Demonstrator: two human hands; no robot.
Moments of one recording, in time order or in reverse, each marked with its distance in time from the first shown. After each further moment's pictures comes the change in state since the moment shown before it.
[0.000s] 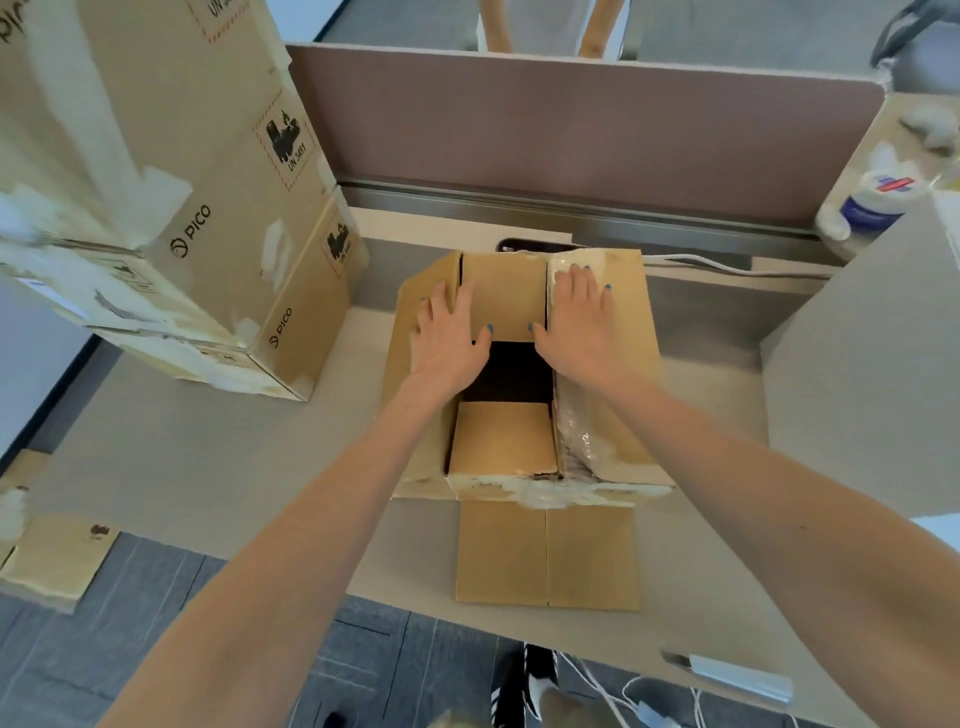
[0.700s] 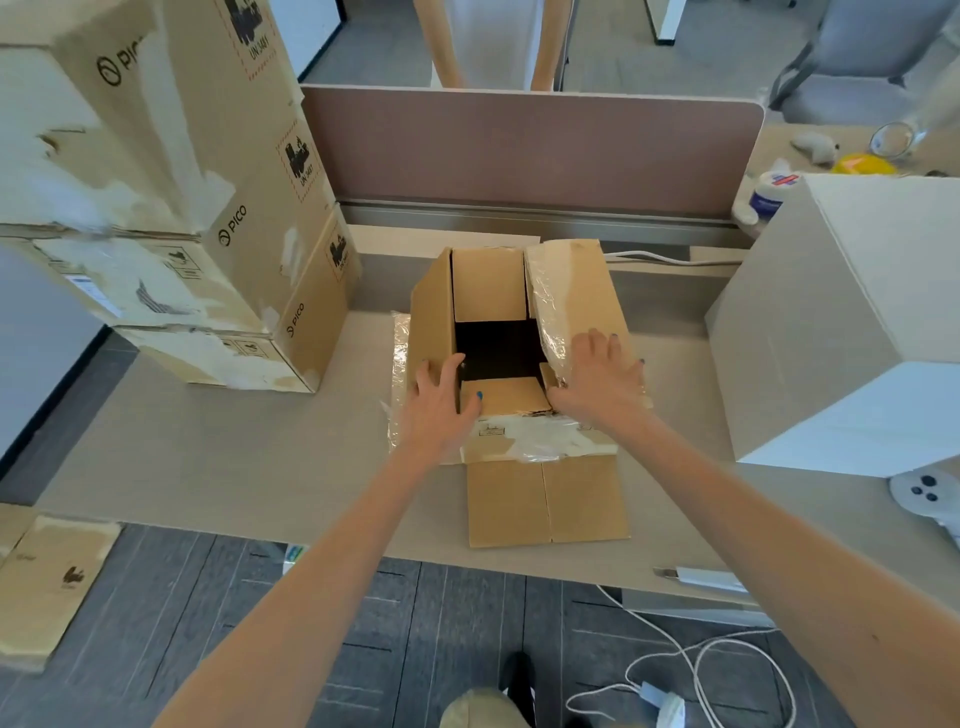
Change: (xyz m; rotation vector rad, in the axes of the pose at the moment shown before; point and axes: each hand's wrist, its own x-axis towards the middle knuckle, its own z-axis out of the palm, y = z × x) left_hand -0.134 -0.029 0.001 -0.128 -0.109 0.001; right_hand -0.142 0.003 -0.021 -0.070 -0.176 0.190
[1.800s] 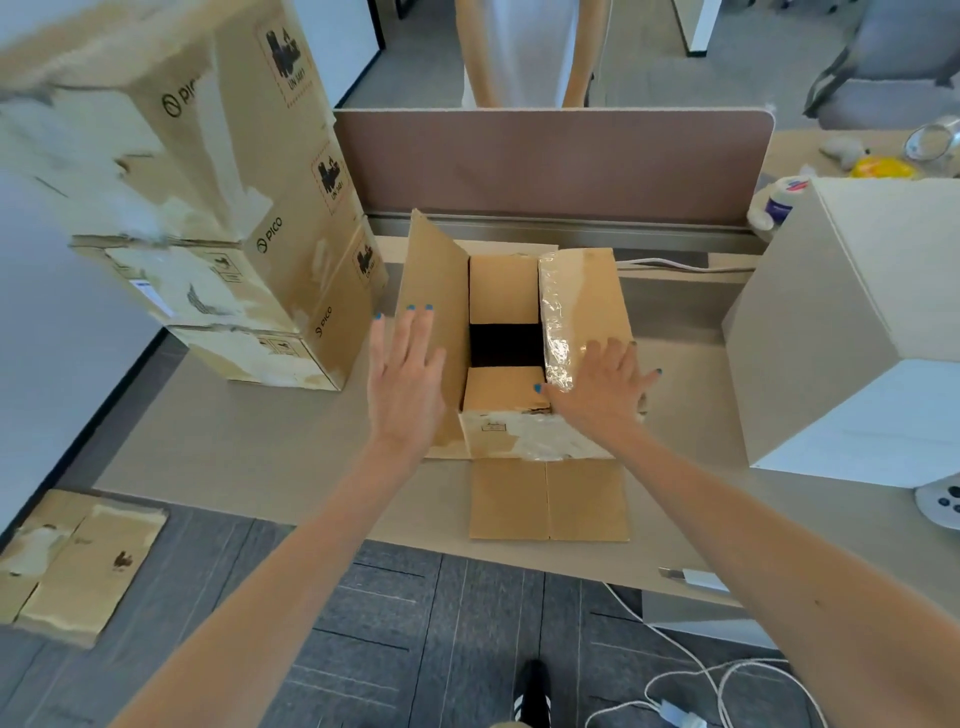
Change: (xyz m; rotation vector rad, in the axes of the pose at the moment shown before) left_hand -0.044 0.013 -0.070 0.744 0.506 0.318; right_hand -0.013 0.000 0.018 0.052 0.099 0.094
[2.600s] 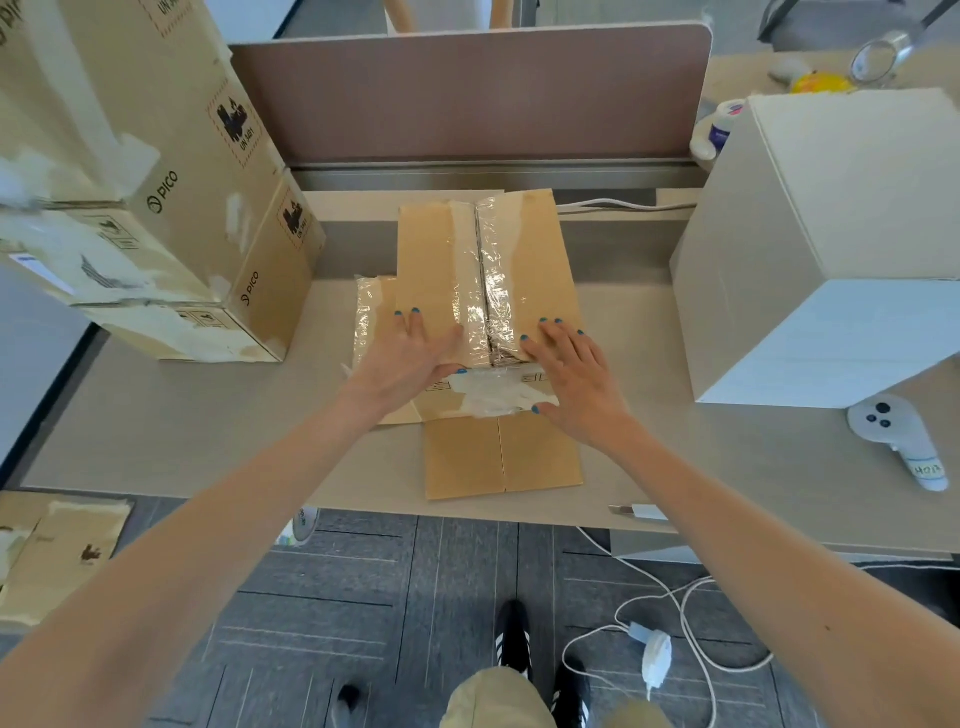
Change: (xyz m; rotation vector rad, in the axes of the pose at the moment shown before) left_hand 0.020 0.041 0.044 0.237 -0.332 0.497; right_hand -0.037 0.076 0.026 -0.060 0.097 -0.478
